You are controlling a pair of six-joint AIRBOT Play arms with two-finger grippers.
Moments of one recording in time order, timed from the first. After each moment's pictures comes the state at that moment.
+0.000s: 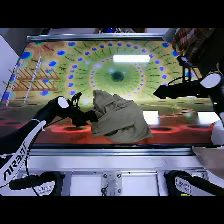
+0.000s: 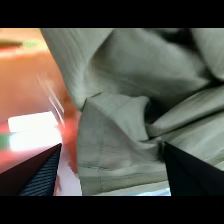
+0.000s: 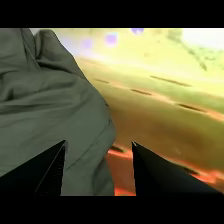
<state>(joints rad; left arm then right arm) -0.23 -1.43 0.91 1.00 -1.01 -1.60 -0.09 -1.30 1.19 -1.00 1.10 1.18</state>
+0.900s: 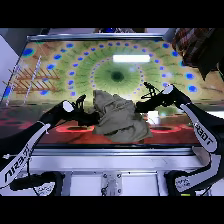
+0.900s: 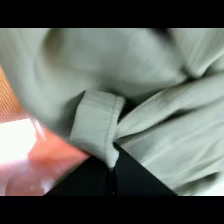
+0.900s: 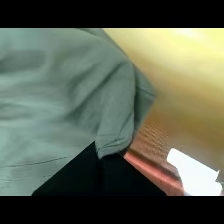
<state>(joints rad) -0.27 -1.43 0.90 0.89 -0.91 -1.56 0.06 -1.69 1.21 -0.84 1.09 1.13</state>
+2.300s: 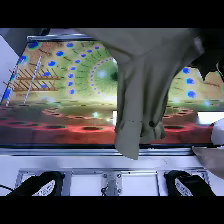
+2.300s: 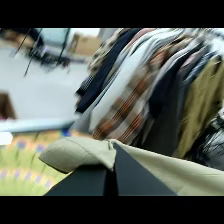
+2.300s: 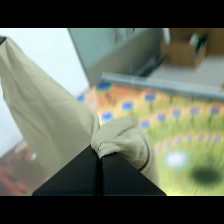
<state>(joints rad) -0.13 -1.15 1.84 0.90 -0.84 -1.53 0.06 -0.92 1.64 -0.74 1.04 1.30</state>
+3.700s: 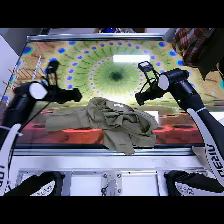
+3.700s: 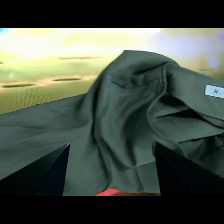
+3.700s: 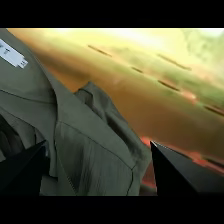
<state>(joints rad) -0.22 -1.22 1.12 1.31 -0.95 -1.66 0.34 -1.40 1.37 -1.57 1.21 1.54</state>
